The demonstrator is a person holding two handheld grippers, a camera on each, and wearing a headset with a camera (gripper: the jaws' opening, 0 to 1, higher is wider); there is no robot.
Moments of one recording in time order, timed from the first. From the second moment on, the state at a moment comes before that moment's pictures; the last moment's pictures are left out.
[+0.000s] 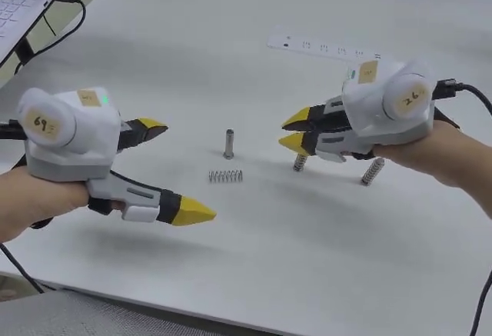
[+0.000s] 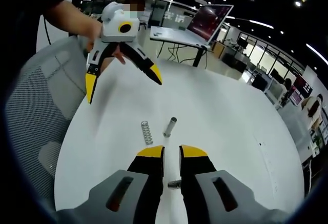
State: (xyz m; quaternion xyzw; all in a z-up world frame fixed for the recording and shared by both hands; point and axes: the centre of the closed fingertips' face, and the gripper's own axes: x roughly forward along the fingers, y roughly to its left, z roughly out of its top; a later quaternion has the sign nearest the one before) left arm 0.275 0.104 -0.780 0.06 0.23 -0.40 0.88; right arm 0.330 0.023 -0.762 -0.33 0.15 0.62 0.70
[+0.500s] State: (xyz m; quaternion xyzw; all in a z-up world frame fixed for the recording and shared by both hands) left arm 0.272 0.110 -0.779 0.06 0.23 -0.40 0.89; right arm 0.310 0.055 -0.780 -0.34 0.16 0.65 0.66
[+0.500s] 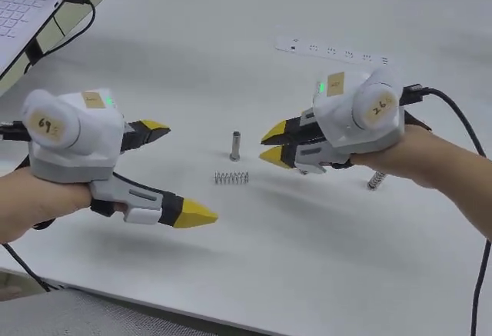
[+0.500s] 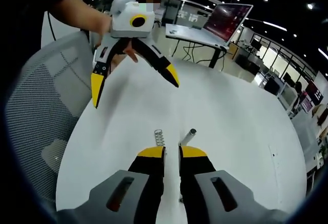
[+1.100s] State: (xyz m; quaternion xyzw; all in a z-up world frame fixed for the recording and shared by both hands) left arm 0.274 0.111 -0.781 0.06 0.23 -0.40 0.89; right arm 0.301 0.071 -0.813 -0.35 0.19 0.67 0.62
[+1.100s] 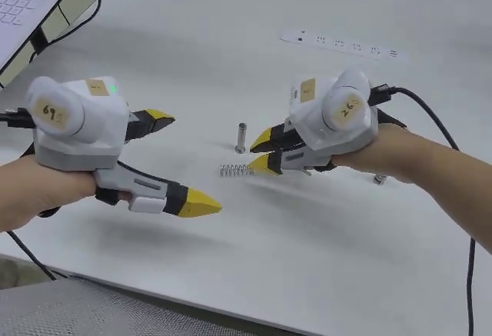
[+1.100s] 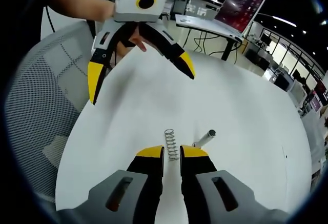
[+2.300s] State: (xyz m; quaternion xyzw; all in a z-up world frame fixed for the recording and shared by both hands) left arm 0.269 0.115 -0.784 0.06 0.24 -0.39 0.89; right arm 0.304 0.078 -0.853 -0.36 0.24 0.65 0.62
